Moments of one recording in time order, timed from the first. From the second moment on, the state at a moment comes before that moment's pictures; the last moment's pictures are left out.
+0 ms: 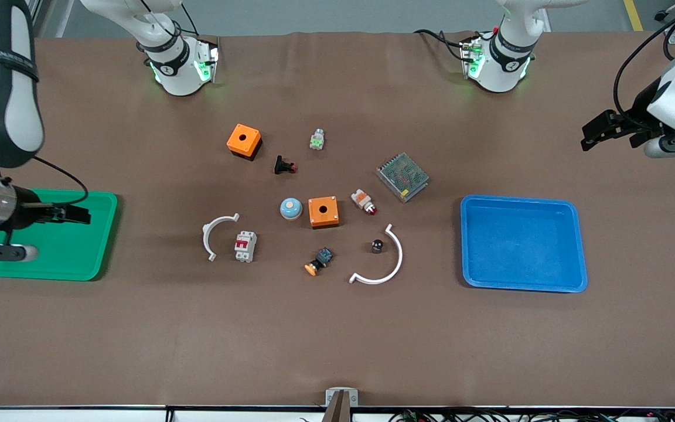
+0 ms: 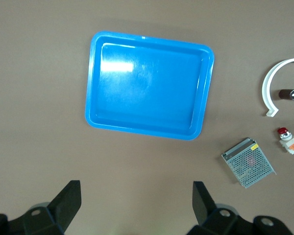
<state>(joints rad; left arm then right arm) 0.04 -0.15 -0.08 -1.81 -0.02 1.66 -0.10 0.04 0.30 -0.12 -1.48 0.00 1.62 -0.04</state>
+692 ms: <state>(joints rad) 0.04 -0.09 -0.07 -1.63 -0.02 1.62 -0.10 0.02 0.29 -0.12 -1.42 0.00 1.60 -0.07</state>
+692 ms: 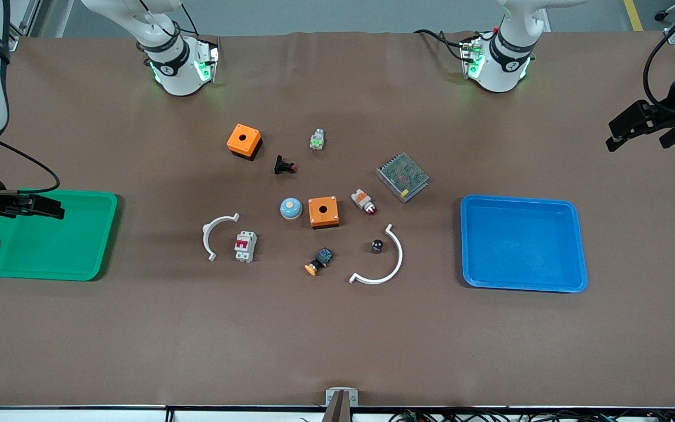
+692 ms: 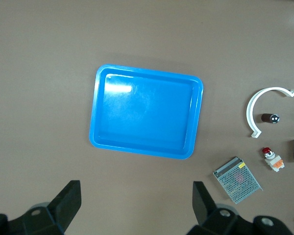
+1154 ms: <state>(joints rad) 0.04 -0.04 -0.07 -1.58 -0.01 1.62 -0.07 -0.01 0.26 -0.12 -1.41 0.00 1.56 -0.07</state>
